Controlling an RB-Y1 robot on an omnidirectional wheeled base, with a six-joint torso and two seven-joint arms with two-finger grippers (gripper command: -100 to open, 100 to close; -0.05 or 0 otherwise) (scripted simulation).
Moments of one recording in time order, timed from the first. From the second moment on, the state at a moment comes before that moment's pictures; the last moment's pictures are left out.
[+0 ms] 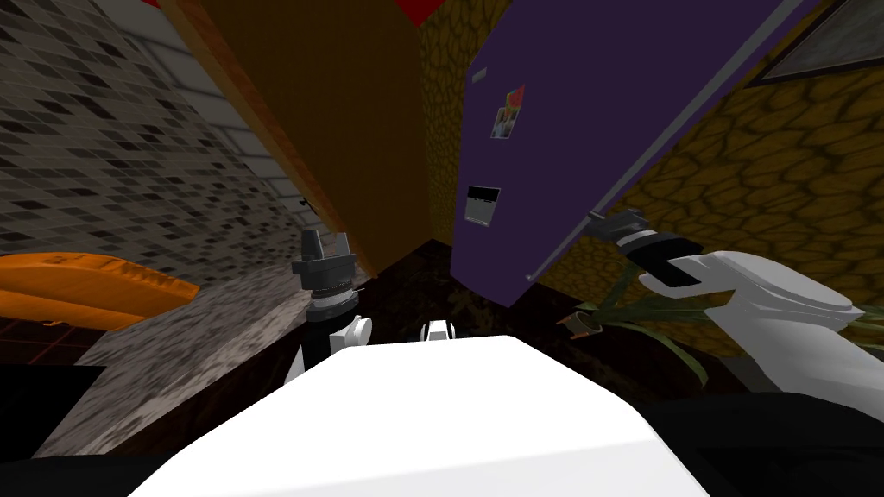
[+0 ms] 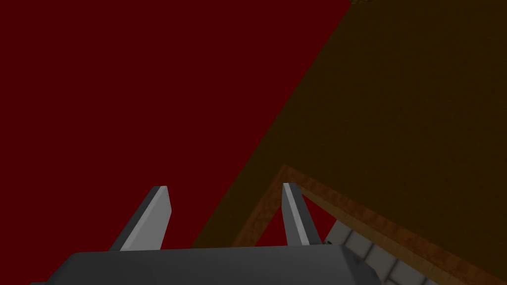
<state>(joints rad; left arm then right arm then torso) 0.46 0.03 -0.03 -2.35 -0.04 -0.64 0.06 0.28 -1.15 -0.58 -1.46 0.47 -0.31 0.77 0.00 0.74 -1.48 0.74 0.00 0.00</state>
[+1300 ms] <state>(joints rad) 0.46 0.03 -0.03 -2.35 -0.04 -0.64 0.06 0.69 -1.14 -0.78 -1.72 0.15 -0.08 0.97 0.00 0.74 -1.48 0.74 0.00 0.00</state>
